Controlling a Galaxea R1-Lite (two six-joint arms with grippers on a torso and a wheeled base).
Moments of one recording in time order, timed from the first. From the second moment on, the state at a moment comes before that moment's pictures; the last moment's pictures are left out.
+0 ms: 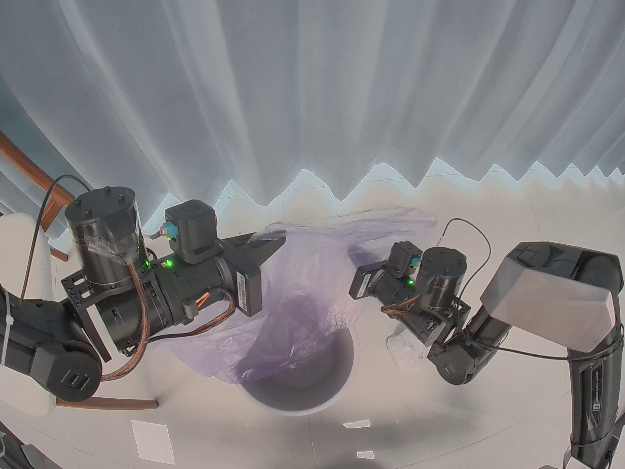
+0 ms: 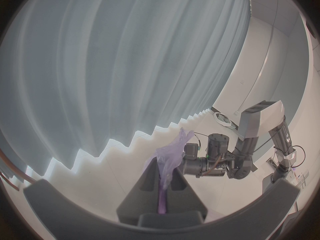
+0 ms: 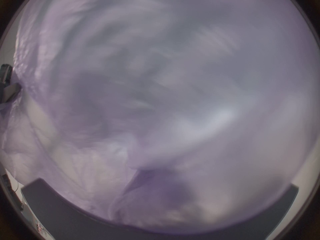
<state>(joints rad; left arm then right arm) -0.61 1.65 -0.66 -0.92 -0.12 0.05 0.60 2.36 -0.96 -1.42 -0.04 0.23</state>
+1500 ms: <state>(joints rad) -0.66 1.74 -0.71 -0.93 -0.12 0.04 0.83 2.30 -0.49 -1.47 -0.11 0.26</state>
